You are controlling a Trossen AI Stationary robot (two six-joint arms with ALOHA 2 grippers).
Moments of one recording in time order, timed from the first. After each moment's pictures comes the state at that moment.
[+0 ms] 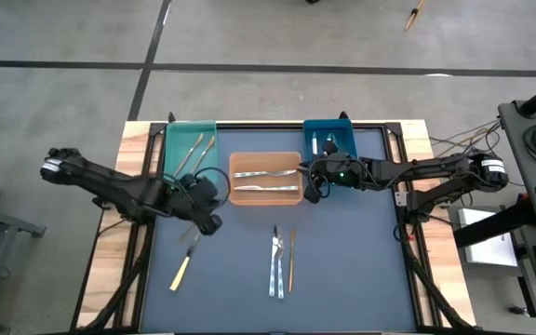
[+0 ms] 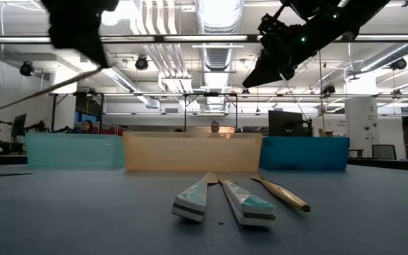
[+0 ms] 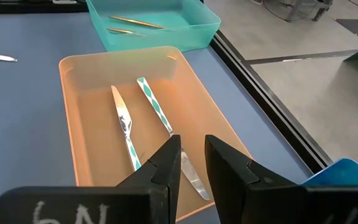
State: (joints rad) left arm -0.29 1.18 0.98 -0.89 -0.47 -0.81; right arm -0.14 1.30 0.78 0.04 0.29 -0.02
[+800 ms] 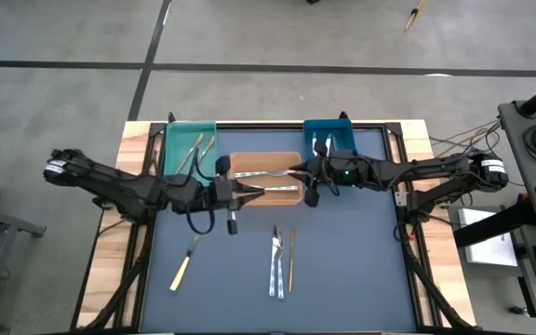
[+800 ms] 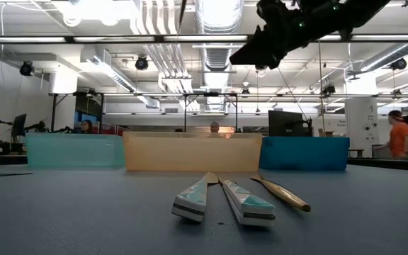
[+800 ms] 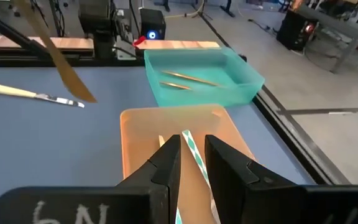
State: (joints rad) left arm -0.25 1.24 0.99 0.19 -0.43 0.18; right arm -0.13 1.30 0.78 0.23 0.10 -0.09
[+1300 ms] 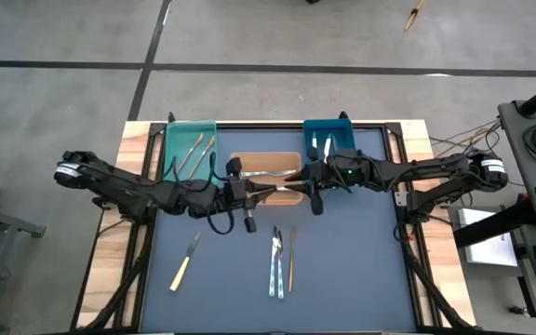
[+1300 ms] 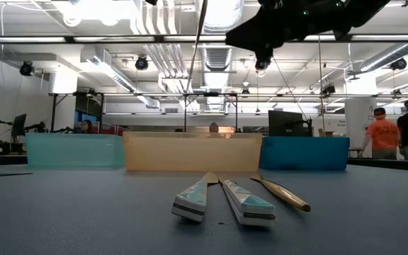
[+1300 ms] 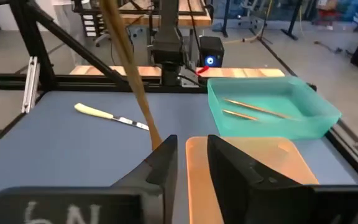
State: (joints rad) left arm -0.23 1.38 0.99 0.34 -0.52 0.11; right arm -0.13 1.31 0.78 0.32 -0.17 -0.05
